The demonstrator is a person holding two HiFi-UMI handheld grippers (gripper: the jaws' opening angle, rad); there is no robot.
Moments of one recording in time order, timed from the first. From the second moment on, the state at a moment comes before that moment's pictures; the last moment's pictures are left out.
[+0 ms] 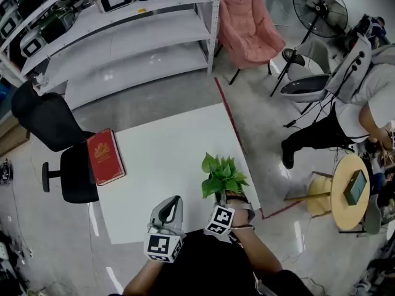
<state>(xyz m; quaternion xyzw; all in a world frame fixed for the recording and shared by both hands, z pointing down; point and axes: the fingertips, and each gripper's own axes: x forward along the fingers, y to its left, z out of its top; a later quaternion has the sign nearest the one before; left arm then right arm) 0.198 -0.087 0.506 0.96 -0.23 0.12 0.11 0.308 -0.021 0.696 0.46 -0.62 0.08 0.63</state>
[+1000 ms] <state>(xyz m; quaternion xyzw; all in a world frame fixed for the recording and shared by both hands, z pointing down) 0.233 -0.159 0.543 0.96 -0.21 0.14 0.14 0.407 -0.160 0.721 0.48 -0.60 0.08 0.63</state>
